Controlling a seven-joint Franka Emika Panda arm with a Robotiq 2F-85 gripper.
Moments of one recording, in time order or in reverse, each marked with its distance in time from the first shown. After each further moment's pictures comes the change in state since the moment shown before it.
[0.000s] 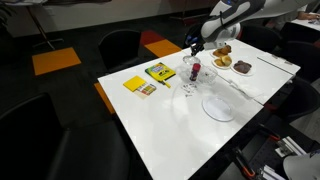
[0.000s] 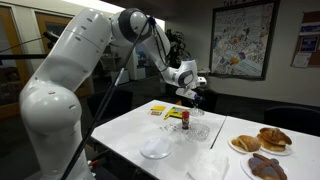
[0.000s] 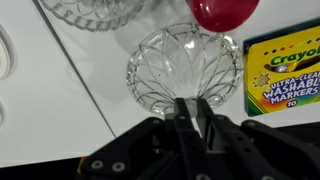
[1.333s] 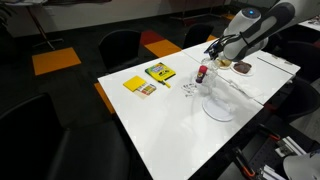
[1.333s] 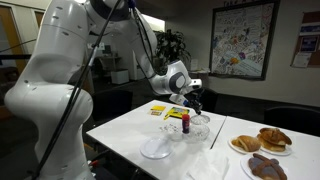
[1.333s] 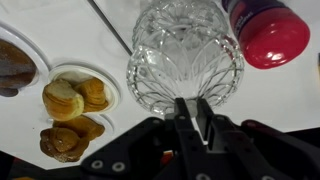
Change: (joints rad) arm 0.372 -0.196 -0.466 -0.457 -0.207 0.298 0.442
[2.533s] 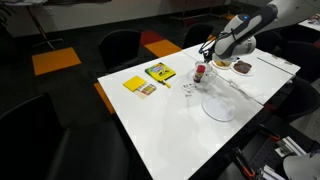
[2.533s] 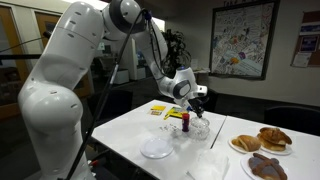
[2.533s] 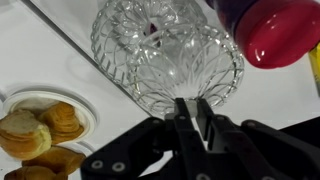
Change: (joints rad) arm -0.338 0.108 0.354 0.144 0.189 -0.005 -0.128
